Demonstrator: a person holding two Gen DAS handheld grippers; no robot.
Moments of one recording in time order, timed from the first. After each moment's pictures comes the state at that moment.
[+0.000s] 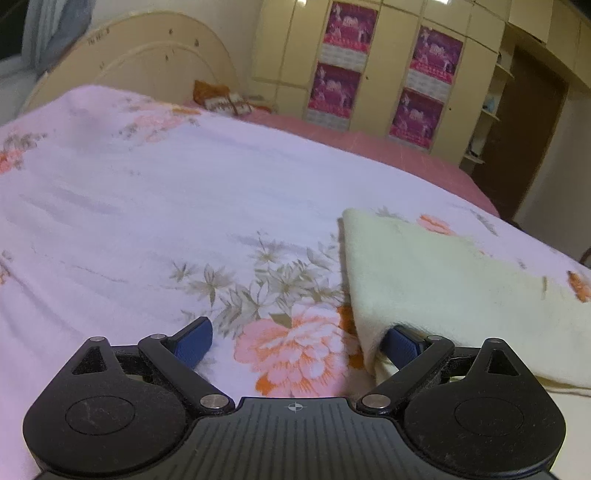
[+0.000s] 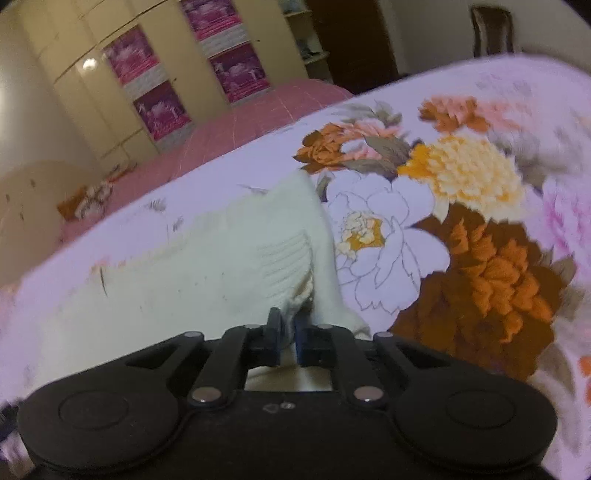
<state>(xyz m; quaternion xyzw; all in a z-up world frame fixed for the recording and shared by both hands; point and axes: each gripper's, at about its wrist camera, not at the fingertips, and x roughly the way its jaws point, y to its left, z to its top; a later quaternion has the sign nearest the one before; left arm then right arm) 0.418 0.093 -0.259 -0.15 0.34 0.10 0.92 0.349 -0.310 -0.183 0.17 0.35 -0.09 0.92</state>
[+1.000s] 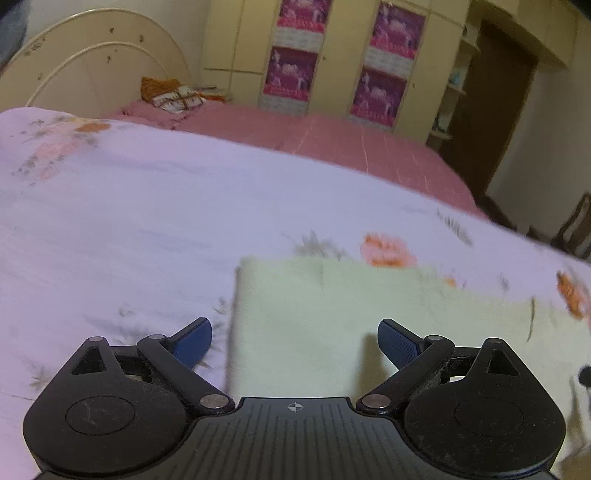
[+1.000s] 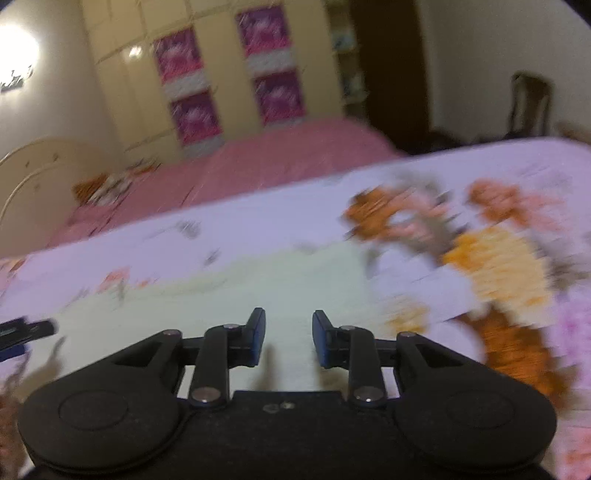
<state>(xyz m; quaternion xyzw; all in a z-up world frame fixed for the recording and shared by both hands) 0.536 0.046 -0.261 -0.10 0.36 0.04 0.93 0.398 -0.275 -0.169 0.08 0.34 -0.04 0.94</state>
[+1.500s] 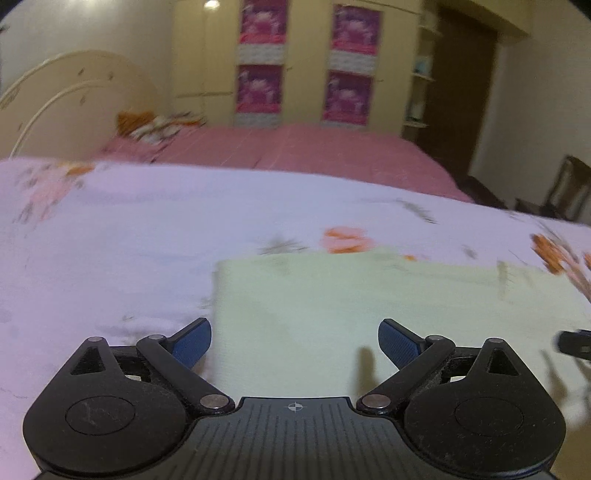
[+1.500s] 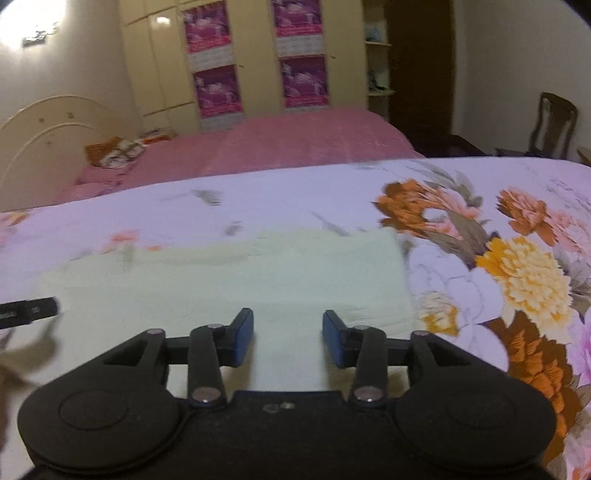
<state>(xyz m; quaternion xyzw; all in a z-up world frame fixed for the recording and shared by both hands) 0.491 0.010 -0.232 -0.03 0.33 0.01 0.94 0.384 -0.249 -0.170 0.03 0.34 -0.02 0.94</state>
